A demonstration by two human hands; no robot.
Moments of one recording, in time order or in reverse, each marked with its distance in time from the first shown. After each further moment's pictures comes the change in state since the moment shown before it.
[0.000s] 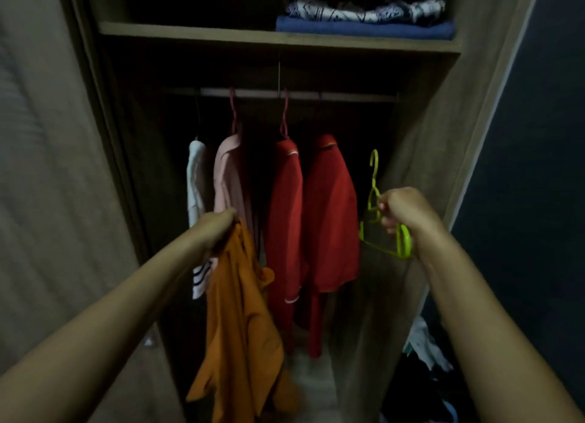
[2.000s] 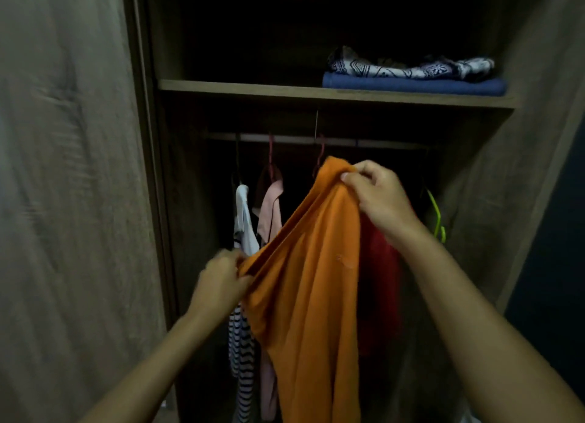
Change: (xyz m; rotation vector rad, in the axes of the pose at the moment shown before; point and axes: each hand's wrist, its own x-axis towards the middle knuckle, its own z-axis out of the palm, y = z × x) left_hand -0.008 -0.012 -0.050 0.684 0.238 0.577; right_hand 0.003 -0.090 0.094 0.103 -0.165 -0.668
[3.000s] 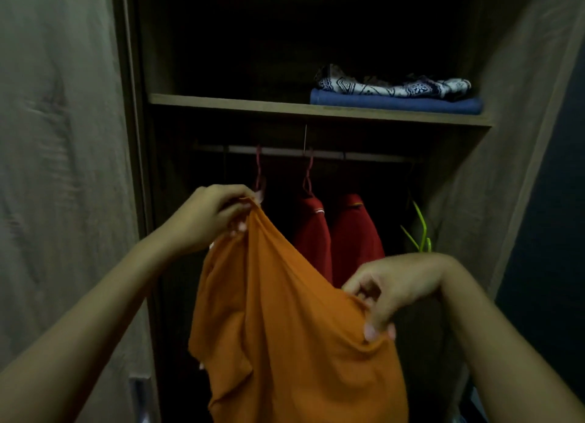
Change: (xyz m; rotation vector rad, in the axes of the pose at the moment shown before) left_hand 0.051 0.063 -0.098 -0.112 -0.052 0.459; right_hand -0.036 0.003 -0.052 -0.270 -1.414 0.440
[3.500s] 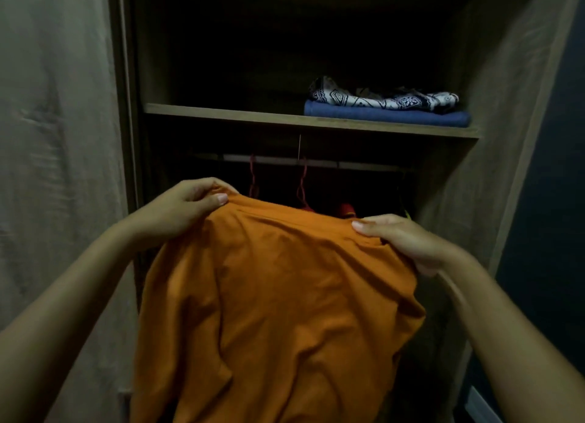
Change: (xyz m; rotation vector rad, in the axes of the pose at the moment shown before) left_hand 0.006 -0.015 -0.031 -0.300 -0.097 -0.134; right_hand -0.024 0.004 -0.027 0.300 0.799 -0.189
